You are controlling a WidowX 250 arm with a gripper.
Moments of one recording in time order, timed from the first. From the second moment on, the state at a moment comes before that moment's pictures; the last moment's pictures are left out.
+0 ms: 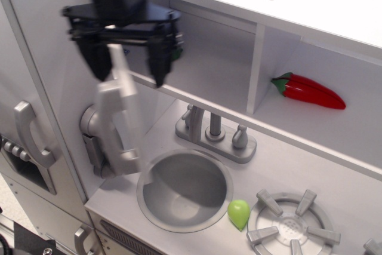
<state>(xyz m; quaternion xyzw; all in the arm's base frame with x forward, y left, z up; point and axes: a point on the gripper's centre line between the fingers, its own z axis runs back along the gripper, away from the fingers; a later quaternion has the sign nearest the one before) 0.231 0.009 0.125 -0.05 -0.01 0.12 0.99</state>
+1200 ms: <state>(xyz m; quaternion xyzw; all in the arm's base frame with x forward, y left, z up) 0.192 0.010 0.076 0.00 -0.01 0.08 1.00</state>
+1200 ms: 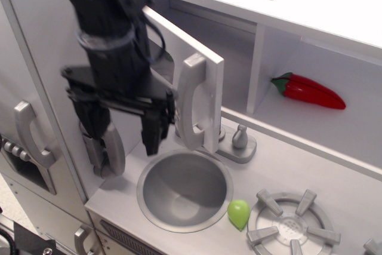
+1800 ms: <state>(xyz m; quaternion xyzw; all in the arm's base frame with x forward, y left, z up) 0.253 0.036 0.059 0.01 -0.04 0.14 0.99</state>
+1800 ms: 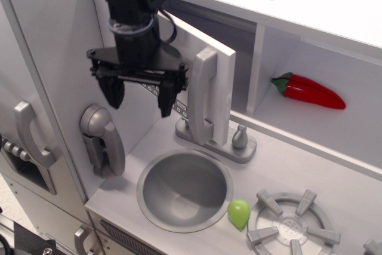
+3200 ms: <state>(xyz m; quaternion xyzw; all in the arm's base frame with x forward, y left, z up) 0.303 0.024 0.062 -0.01 -0.15 0.18 0.97</state>
